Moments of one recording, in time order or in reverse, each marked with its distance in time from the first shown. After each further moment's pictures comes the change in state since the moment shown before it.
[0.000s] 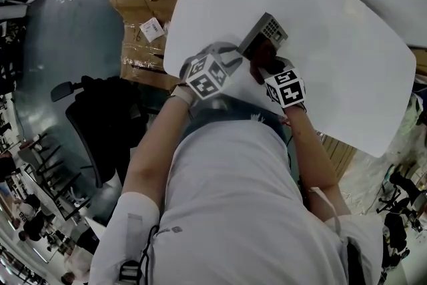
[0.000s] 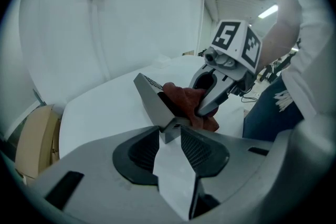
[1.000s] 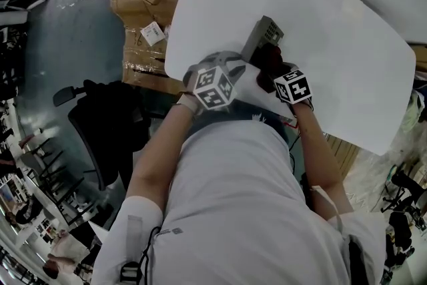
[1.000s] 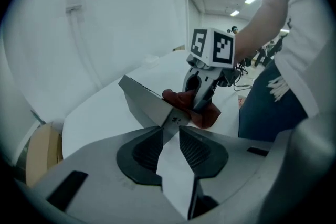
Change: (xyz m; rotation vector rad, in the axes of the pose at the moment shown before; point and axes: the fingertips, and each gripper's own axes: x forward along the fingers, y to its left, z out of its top) left arm 0.002 -0.026 0.003 0.144 0.033 0.004; right arm 0.004 -0.021 -0.049 0.070 0.115 0.039
